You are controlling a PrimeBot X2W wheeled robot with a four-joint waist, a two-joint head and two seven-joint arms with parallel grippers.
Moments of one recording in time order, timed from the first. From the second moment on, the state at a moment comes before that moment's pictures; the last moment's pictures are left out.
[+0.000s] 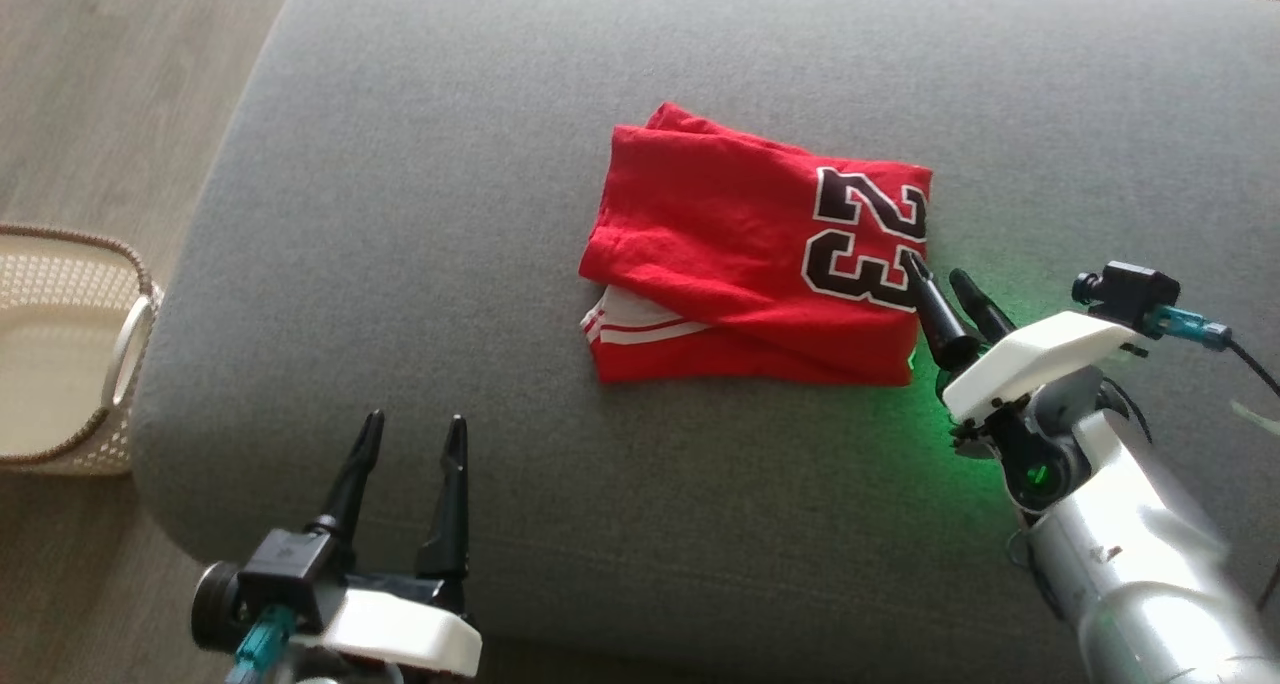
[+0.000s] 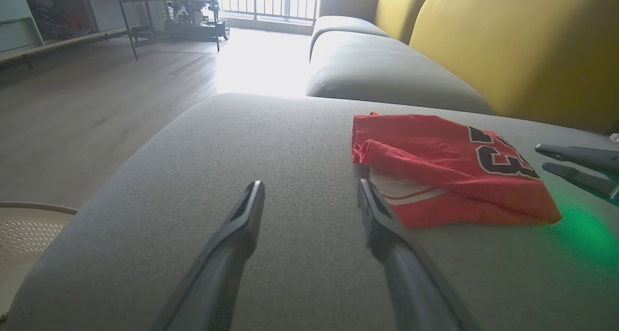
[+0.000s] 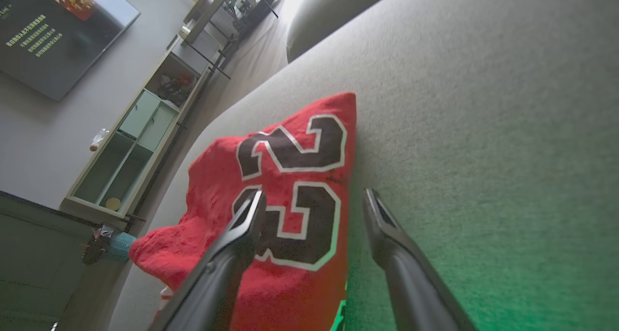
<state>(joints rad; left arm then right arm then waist) 0.11 0.06 -0.22 0.02 -0.14 0.00 -0.25 -0.55 -0.14 0.23 0.82 0.87 0.13 -0.10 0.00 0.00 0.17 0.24</state>
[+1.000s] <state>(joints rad) 0.06 0.05 -0.21 0.00 -0.12 -0.02 -0.25 -0.70 -0.20 0.50 0.94 0.98 0.13 -0.13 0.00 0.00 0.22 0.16</state>
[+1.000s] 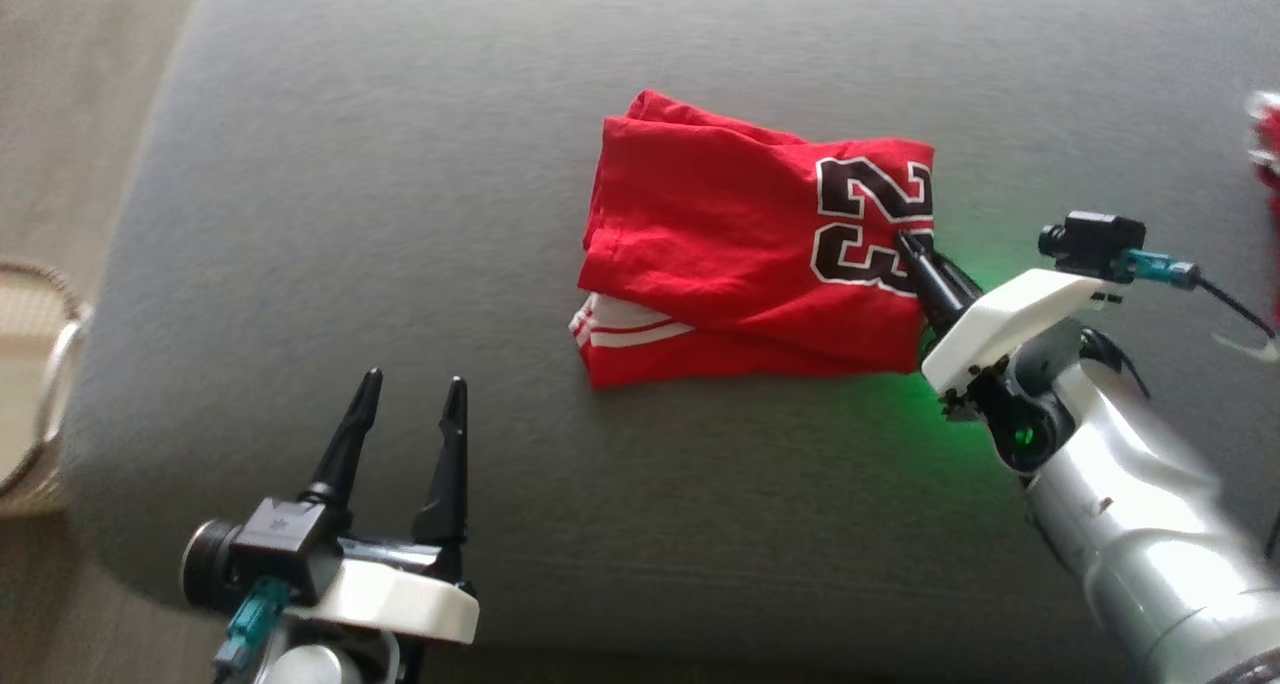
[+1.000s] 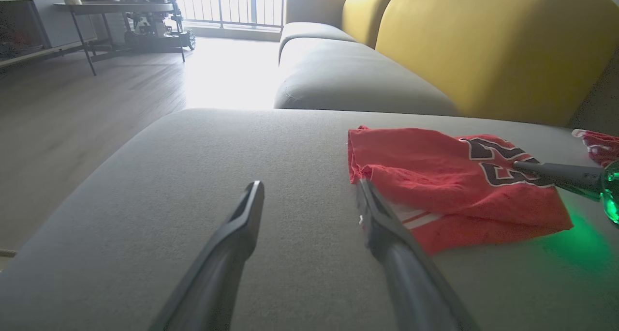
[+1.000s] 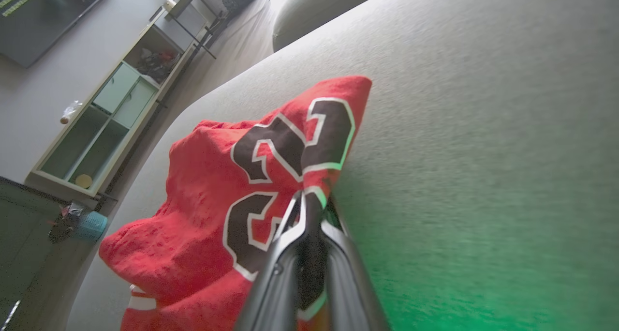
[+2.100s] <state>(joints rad) 0.01 0.06 -0.18 -0.03 -0.06 -0.08 -0.25 -1.11 -0.52 0.49 1.08 0.52 0.13 -0.22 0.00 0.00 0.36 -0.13</state>
